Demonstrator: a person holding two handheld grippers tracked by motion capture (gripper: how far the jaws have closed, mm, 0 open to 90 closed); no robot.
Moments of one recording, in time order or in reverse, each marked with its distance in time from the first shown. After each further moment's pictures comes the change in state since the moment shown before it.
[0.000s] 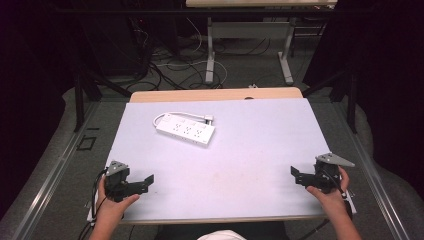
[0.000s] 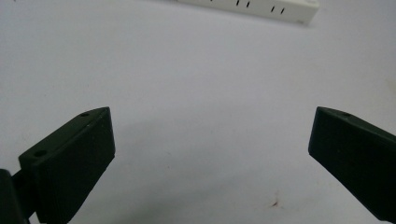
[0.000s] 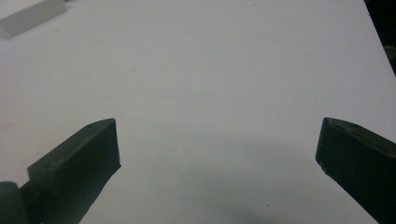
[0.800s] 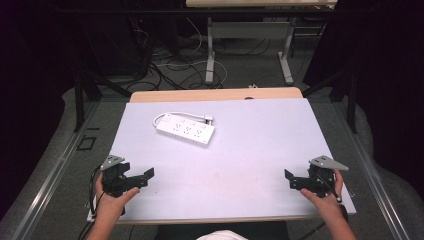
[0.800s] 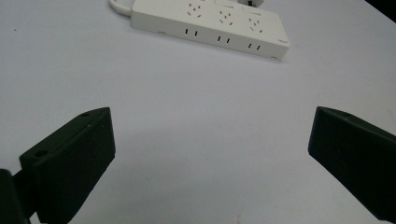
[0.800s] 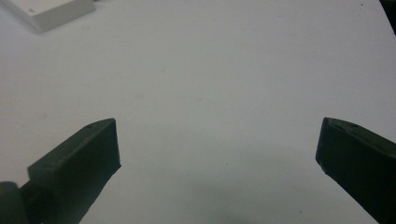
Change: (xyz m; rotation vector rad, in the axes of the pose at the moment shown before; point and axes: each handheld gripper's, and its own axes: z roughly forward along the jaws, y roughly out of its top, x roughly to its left) left arm -0.012 0.026 -0.011 -0.024 -0.015 -0.053; right arm 0.020 -0.001 -0.003 -0.018 0.032 -0.052
